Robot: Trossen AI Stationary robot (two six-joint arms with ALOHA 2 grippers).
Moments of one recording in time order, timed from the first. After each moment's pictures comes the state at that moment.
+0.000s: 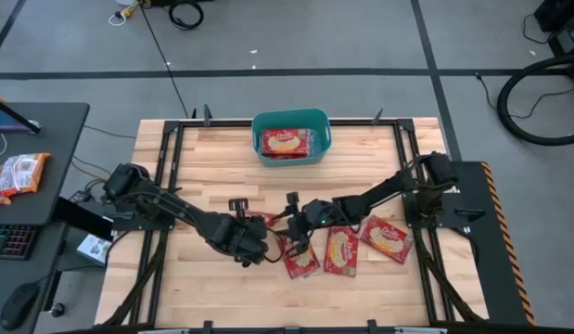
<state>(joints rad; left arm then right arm) -0.43 1.74 1.32 -1.01 -0.50 -0.46 0.20 1.87 0.93 0.57 0.17 -0.35</state>
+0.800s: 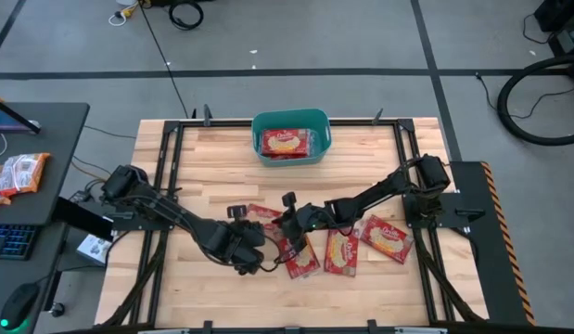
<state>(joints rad) -0.50 1.74 1.32 -0.99 -0.50 -0.54 0.20 1.94 1.00 0.42 0.28 -0.50</state>
